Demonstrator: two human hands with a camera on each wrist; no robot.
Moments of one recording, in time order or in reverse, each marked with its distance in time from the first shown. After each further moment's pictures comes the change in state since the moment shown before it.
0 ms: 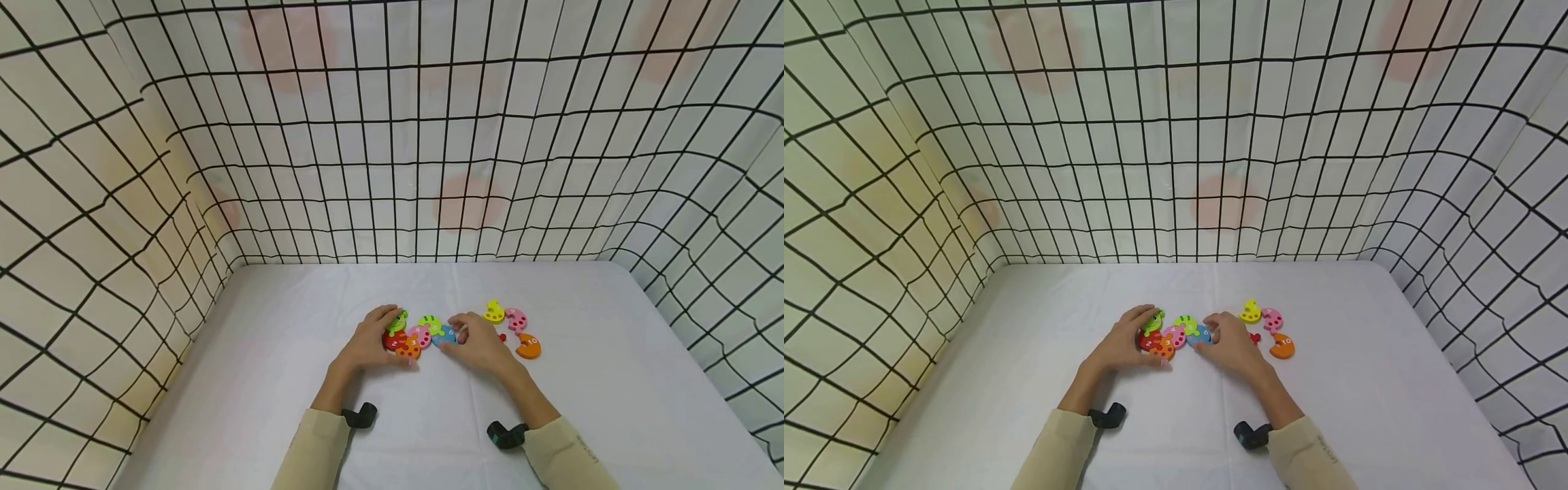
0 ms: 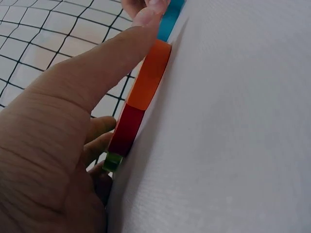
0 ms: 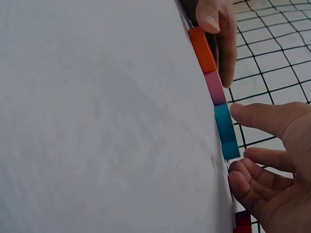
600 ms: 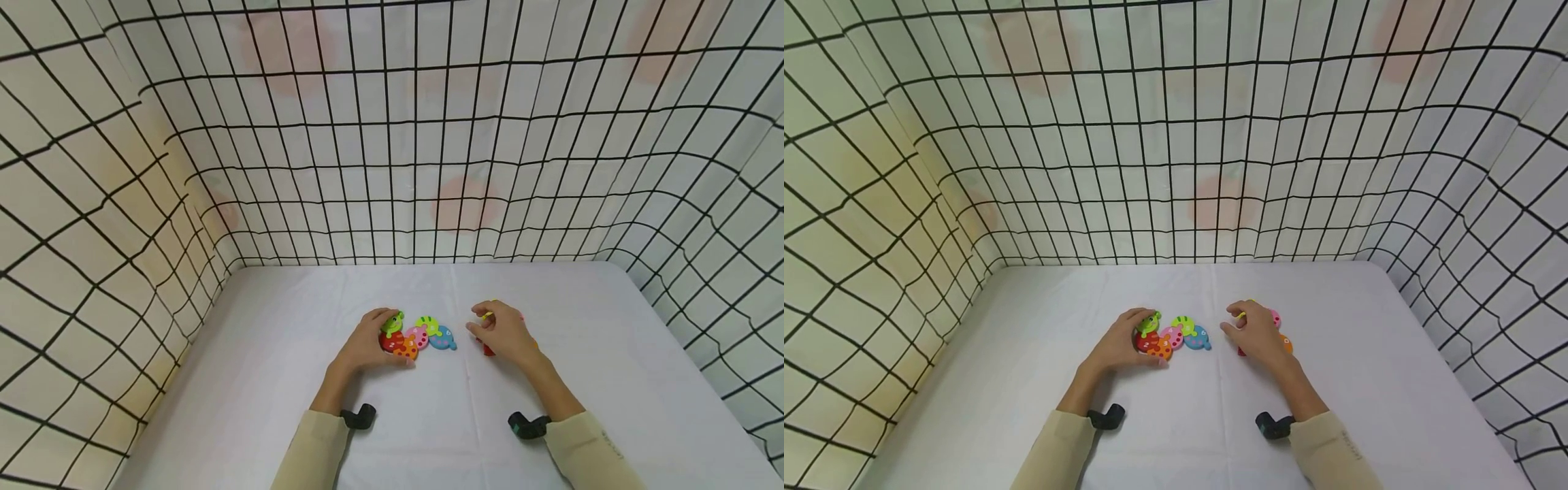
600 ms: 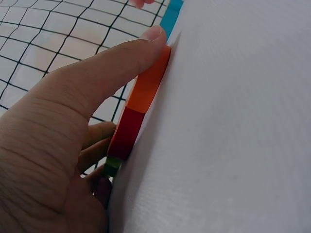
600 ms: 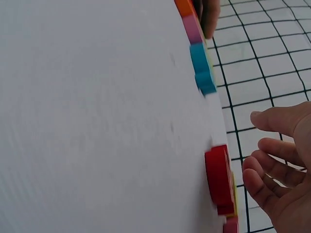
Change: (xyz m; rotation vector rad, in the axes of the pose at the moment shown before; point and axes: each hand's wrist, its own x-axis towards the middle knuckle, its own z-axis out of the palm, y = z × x) left_hand -0.002 0.001 0.000 -0.058 0.034 -0.027; right_hand -0.001 0.028 -0.040 -0.010 0.169 -0.089
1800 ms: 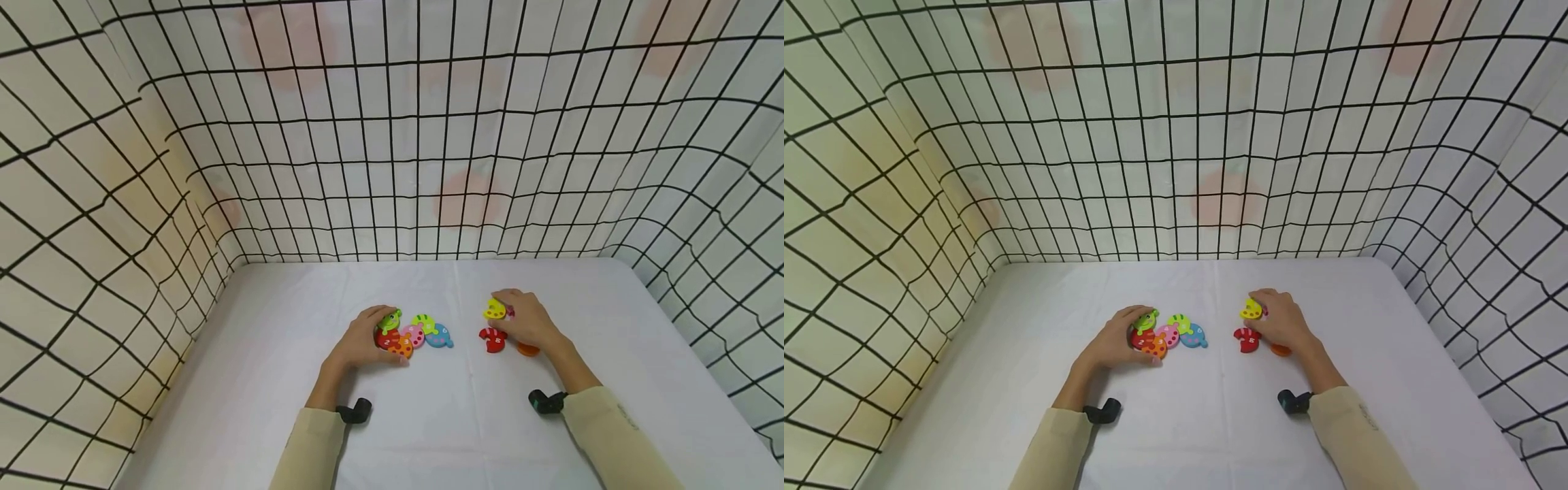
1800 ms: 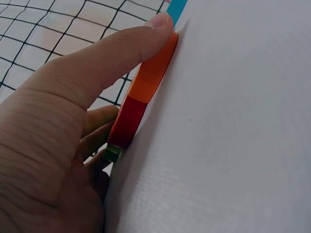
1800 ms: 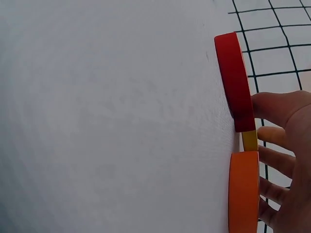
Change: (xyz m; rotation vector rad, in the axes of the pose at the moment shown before) left_hand -0.004 -0.011 -0.010 0.012 -0.044 -0.030; right_hand 0.025 0.050 -0.020 -0.274 -0.168 0.026
